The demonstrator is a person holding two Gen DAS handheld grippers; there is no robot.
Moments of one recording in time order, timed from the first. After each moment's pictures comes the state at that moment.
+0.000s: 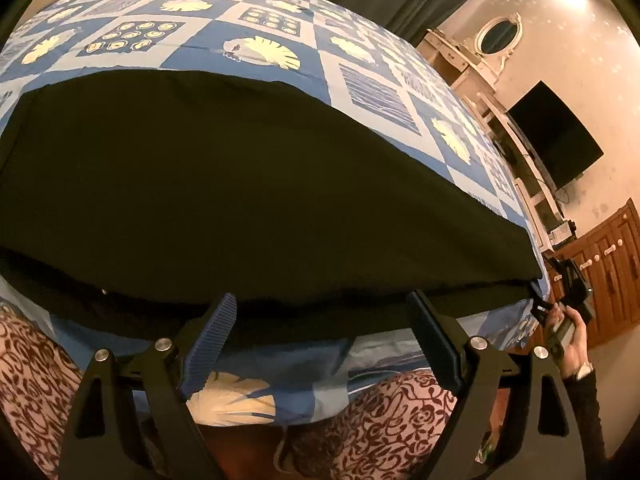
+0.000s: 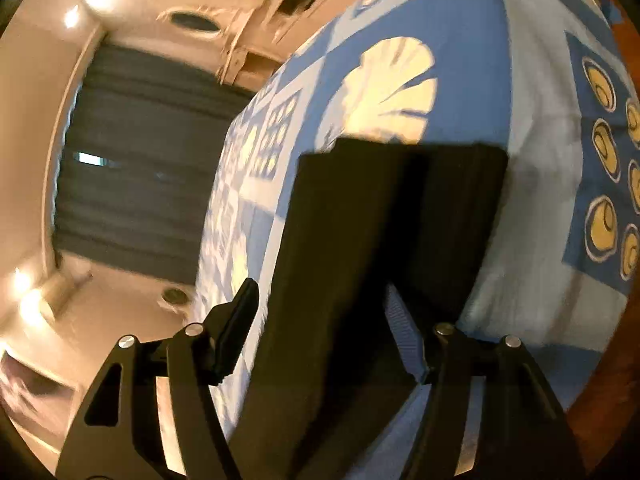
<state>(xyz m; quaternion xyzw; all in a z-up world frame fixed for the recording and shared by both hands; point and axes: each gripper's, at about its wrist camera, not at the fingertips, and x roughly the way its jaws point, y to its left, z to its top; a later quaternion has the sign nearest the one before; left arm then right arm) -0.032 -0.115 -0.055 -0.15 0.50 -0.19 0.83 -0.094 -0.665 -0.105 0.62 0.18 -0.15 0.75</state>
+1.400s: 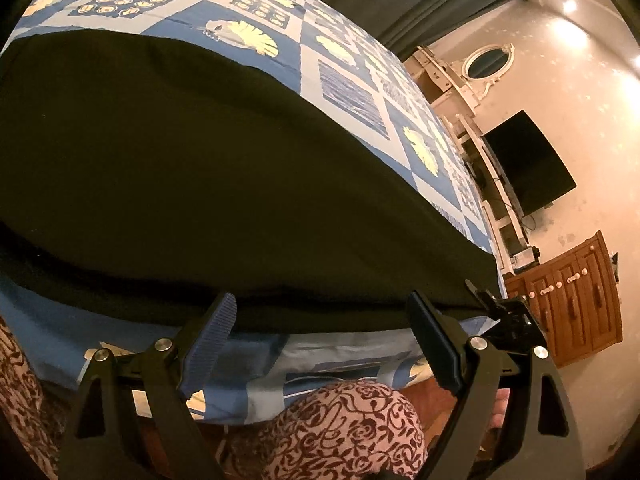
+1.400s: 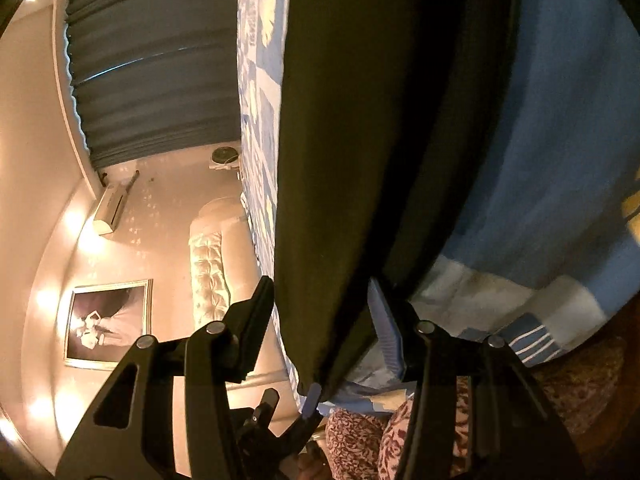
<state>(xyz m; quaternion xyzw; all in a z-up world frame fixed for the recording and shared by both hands) -0.034 -0.134 -0.066 -0.24 0.49 -0.22 0.81 -0.066 -0.469 -0.157 0.68 0.35 0.11 0.64</state>
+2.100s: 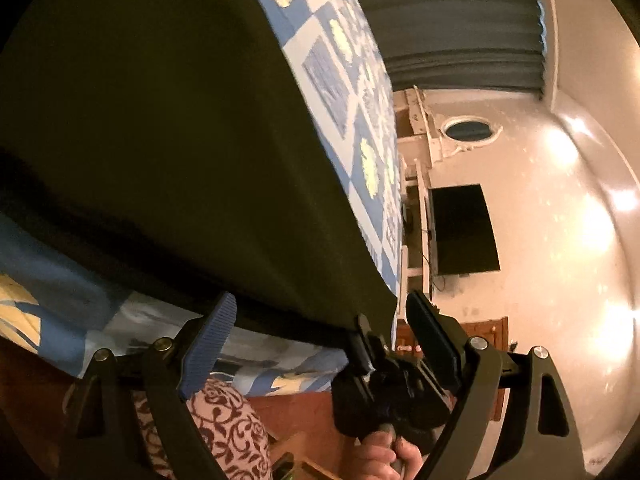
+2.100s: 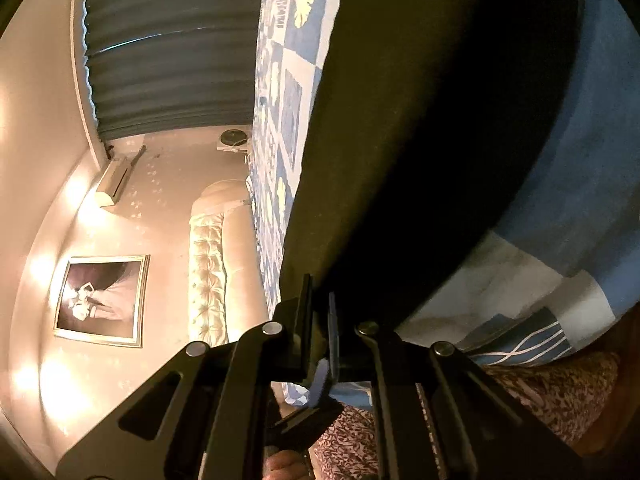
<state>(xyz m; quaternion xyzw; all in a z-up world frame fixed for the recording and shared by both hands) -0.034 -0.166 -0.087 -0.47 0.48 -0.25 0.69 -0.055 -0.460 -0.134 0.65 0.35 0.14 0.66</state>
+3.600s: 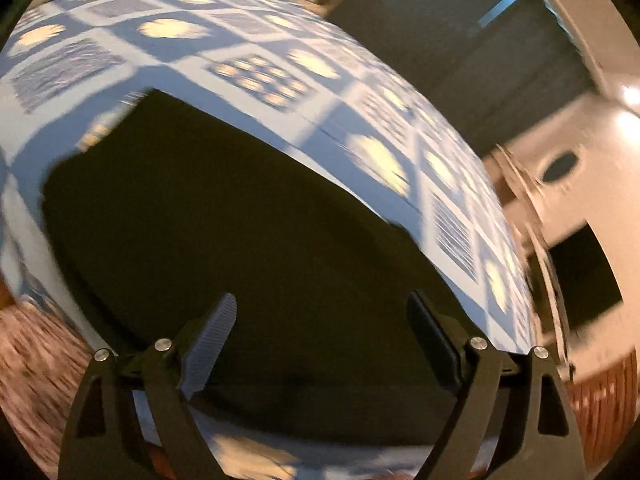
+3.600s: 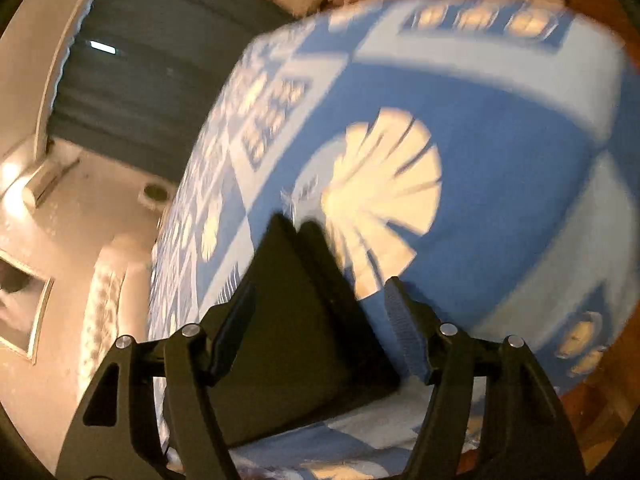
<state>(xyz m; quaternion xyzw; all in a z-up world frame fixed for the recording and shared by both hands) 0.002 0.001 -0.036 -0.31 0.41 -0.01 0.86 -0.054 -0.782 -0.100 0.49 0.36 -0.03 0.79</state>
